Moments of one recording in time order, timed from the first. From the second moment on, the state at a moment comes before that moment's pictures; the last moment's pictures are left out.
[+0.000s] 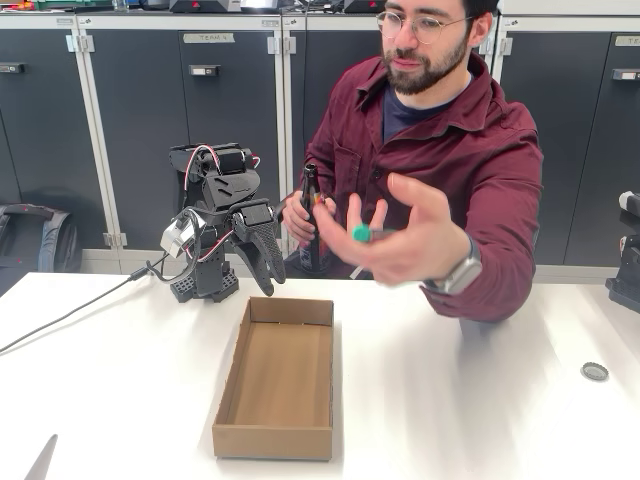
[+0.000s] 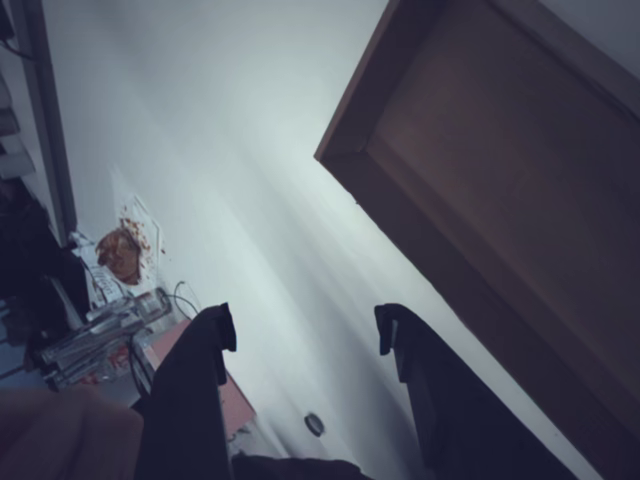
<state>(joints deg) -29.2 109.5 94.8 58.1 -5.2</state>
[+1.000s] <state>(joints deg) -28.5 109.5 92.1 59.9 -5.1</state>
